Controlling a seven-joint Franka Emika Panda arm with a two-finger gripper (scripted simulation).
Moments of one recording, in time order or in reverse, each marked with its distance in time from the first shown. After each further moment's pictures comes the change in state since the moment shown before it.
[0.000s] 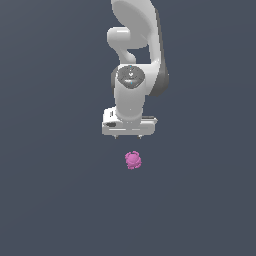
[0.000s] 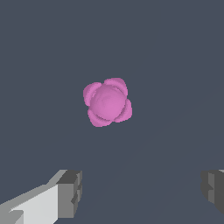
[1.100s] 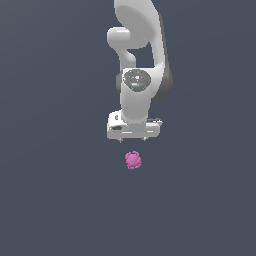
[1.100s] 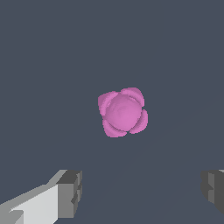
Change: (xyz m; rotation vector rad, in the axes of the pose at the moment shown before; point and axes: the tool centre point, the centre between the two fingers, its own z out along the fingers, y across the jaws) arm 0.012 -0.019 0.006 0.011 0.028 -0.031
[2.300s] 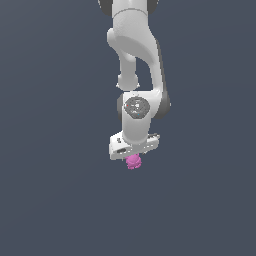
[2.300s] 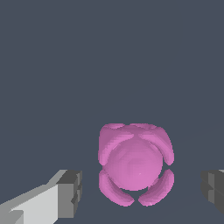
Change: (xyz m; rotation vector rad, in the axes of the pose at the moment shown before) arm 0.044 -0.004 0.059 0.008 0.033 -0.222
